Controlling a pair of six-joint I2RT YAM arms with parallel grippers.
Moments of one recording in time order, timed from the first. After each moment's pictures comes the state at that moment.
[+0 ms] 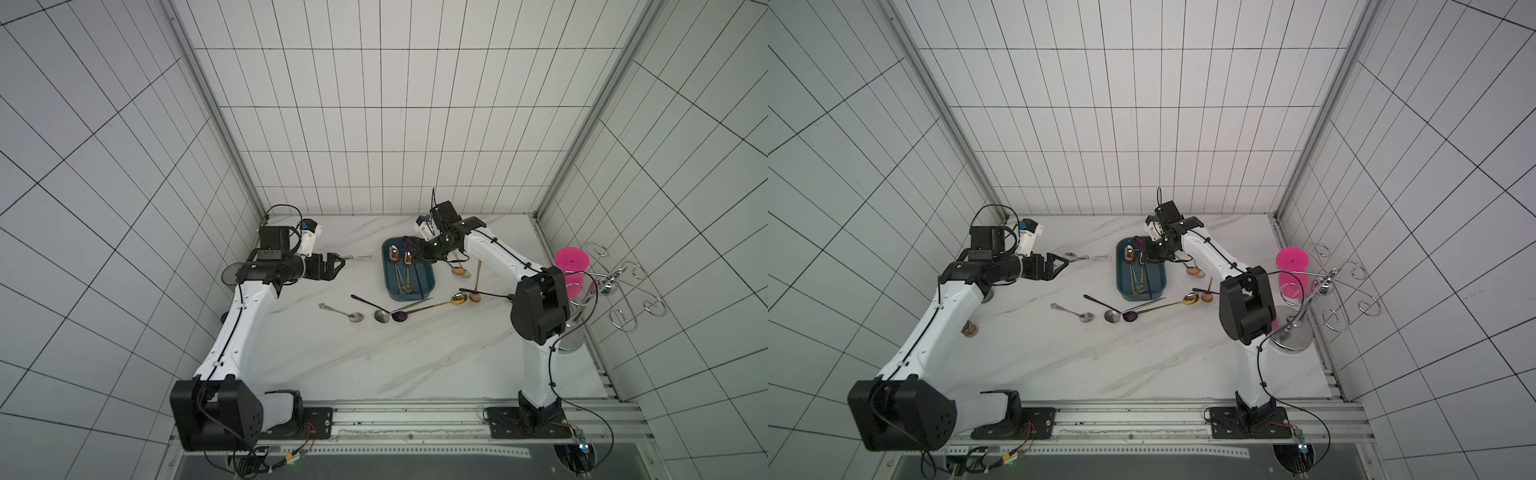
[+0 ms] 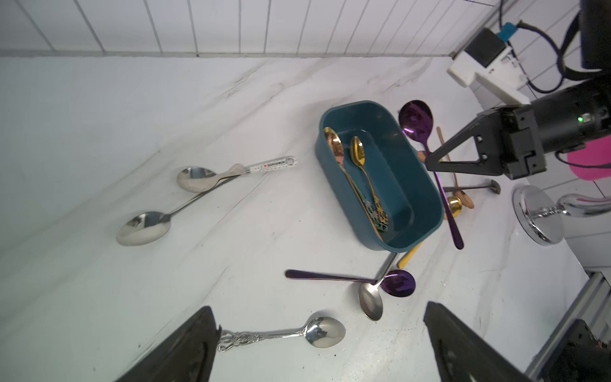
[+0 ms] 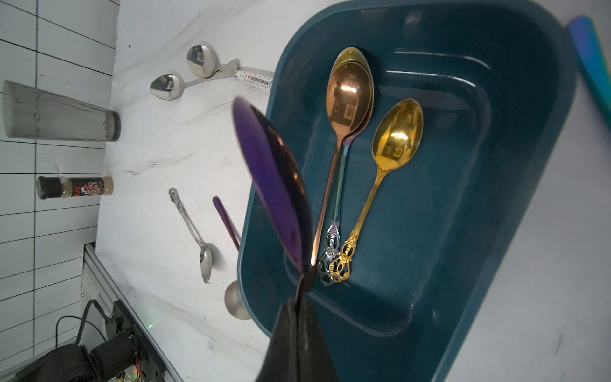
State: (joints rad) left arm 0.04 1.26 1.13 -0.65 0.54 0.01; right arm 0.55 2.07 1.85 -0.85 -0.43 0.25
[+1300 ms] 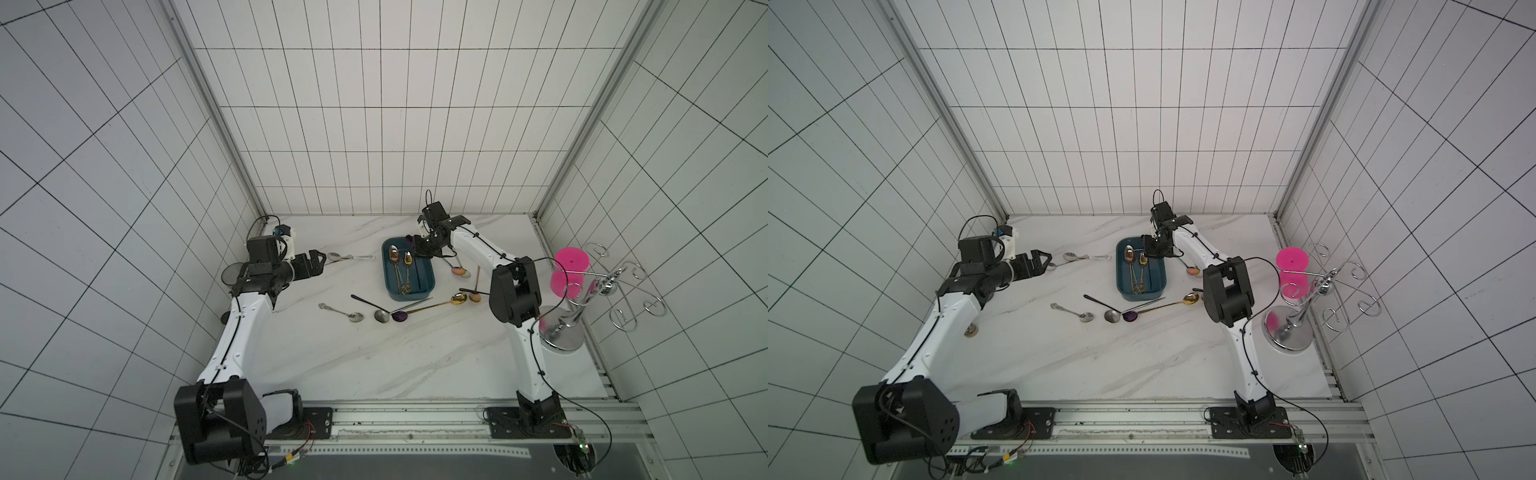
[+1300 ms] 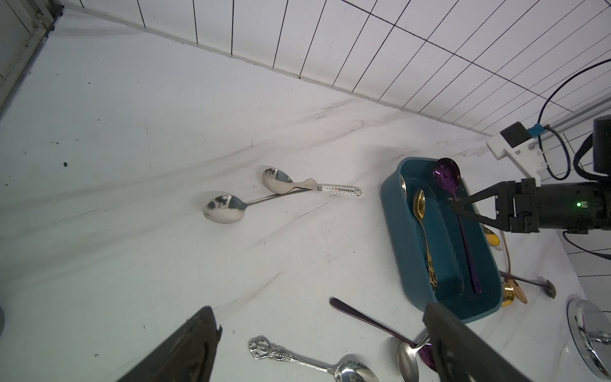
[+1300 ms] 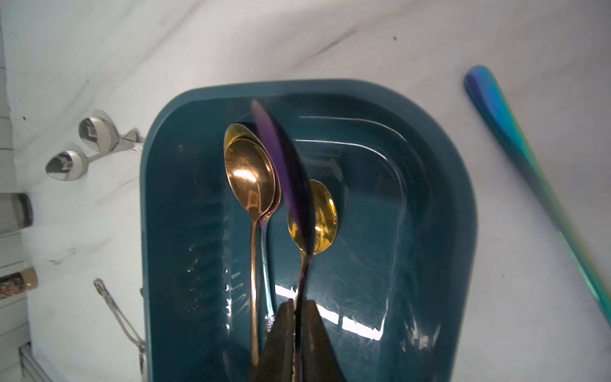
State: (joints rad) left arm 0.13 1.23 0.99 -0.44 0.42 -0.19; right arm 0.53 2.32 2.06 -0.84 -0.28 0.36
